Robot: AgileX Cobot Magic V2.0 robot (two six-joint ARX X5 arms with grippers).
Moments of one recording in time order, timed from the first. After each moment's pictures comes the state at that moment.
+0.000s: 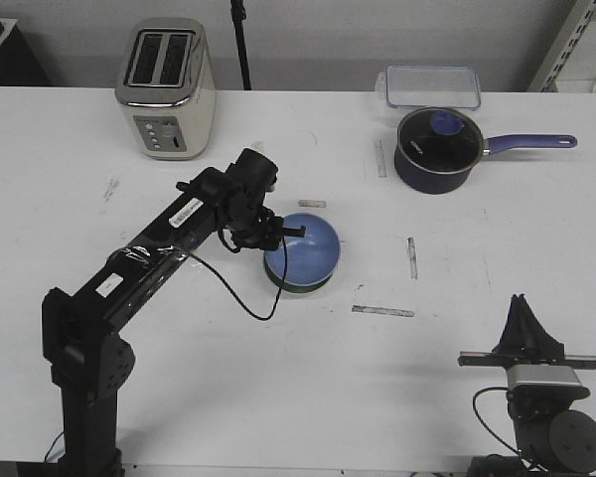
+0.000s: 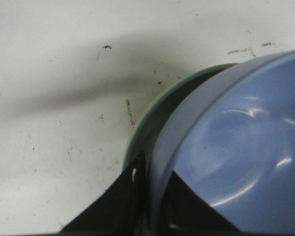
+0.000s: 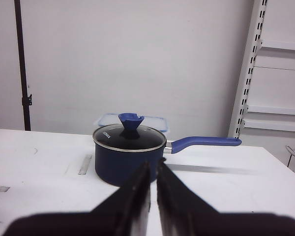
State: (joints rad) left arm -0.52 2.01 1.90 -0.97 0.15 -0.33; right arm 0.01 0.12 0.36 -0.12 0.03 -0.07
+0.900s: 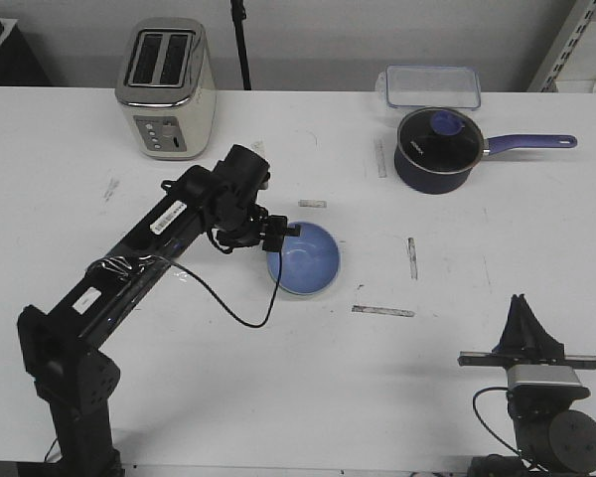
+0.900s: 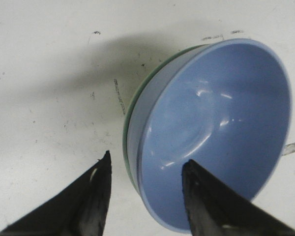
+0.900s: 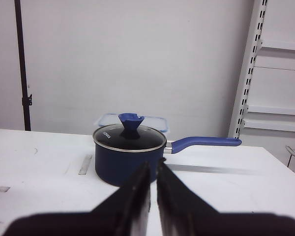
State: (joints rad) left arm -0.51 1.92 1.90 -1.03 0.18 -0.33; right arm 0.01 0.12 0.36 -0.12 0.03 -0.07
